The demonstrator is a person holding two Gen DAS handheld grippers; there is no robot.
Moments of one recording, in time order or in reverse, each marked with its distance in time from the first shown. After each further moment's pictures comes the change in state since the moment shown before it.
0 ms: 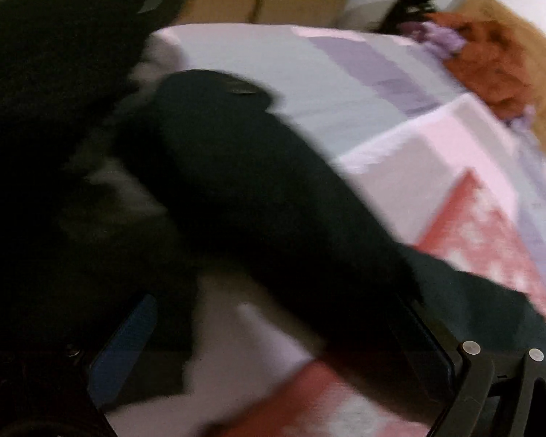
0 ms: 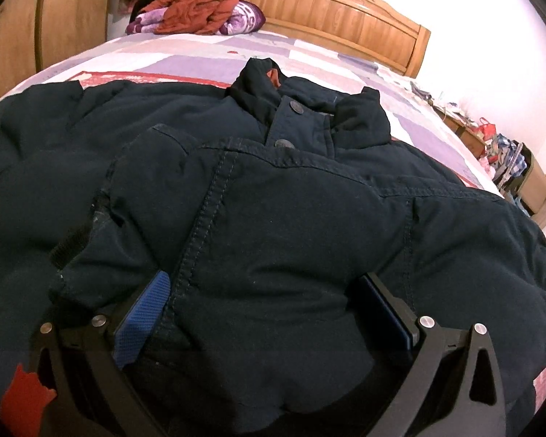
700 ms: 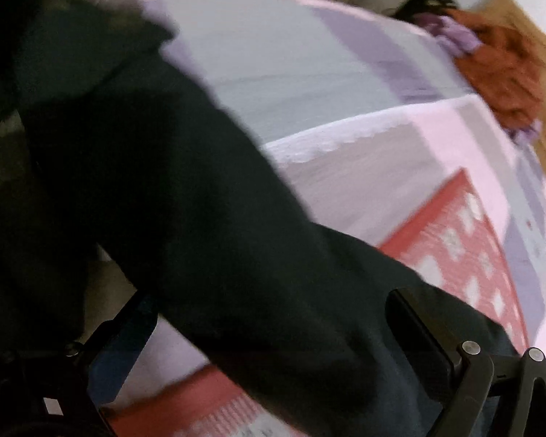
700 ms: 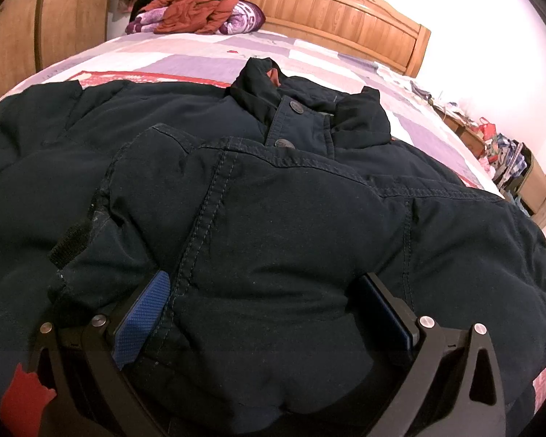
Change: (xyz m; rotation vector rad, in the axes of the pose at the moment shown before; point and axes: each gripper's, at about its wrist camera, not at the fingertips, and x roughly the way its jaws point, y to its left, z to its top) left arm 0.043 -0.031 0.002 -0.172 0.117 -0.002; right arm 0.002 -0.001 0.000 0.002 0.006 0.000
